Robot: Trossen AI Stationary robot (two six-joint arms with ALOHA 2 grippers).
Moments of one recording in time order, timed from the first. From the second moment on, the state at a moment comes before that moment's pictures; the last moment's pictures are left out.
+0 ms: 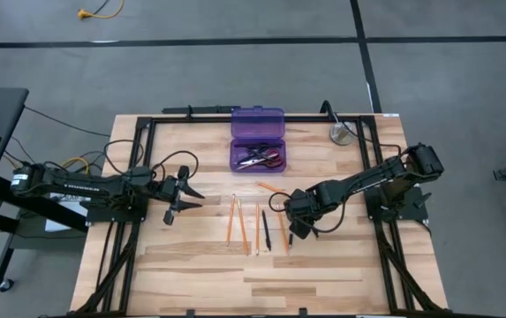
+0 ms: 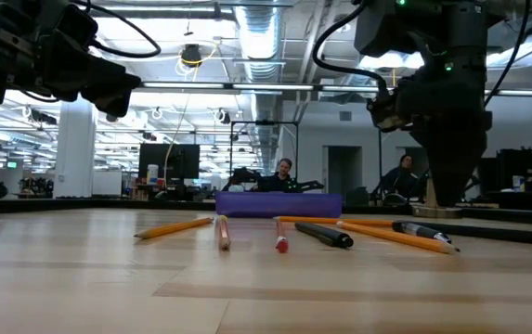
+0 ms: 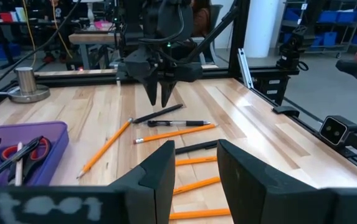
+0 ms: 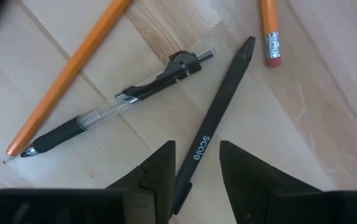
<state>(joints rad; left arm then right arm) 0.05 0.63 0.07 0.50 0.26 0.02 0.22 1.65 0.98 -0.79 0.01 0.83</state>
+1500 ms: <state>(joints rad) 0.05 0.63 0.07 0.48 0.25 0.00 0.22 1.77 0.98 -0.77 0.04 0.79</state>
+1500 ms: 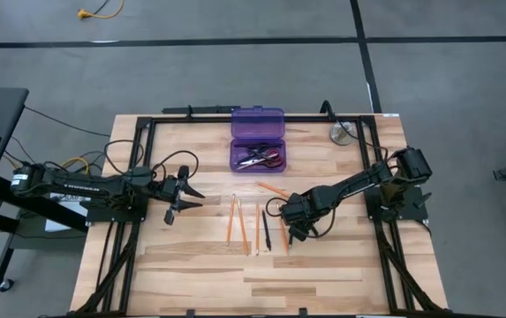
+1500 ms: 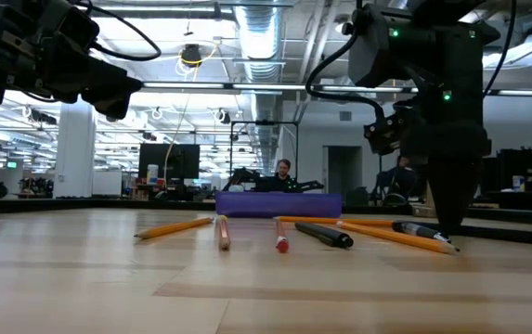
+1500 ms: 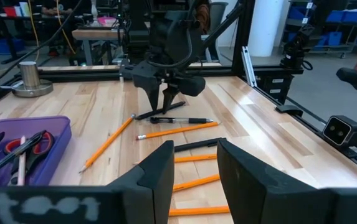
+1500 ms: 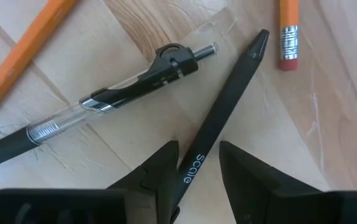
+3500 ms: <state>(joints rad) 0.05 0.63 0.07 0.48 0.25 0.02 0.22 1.77 0.98 -0.77 0.00 0.81</state>
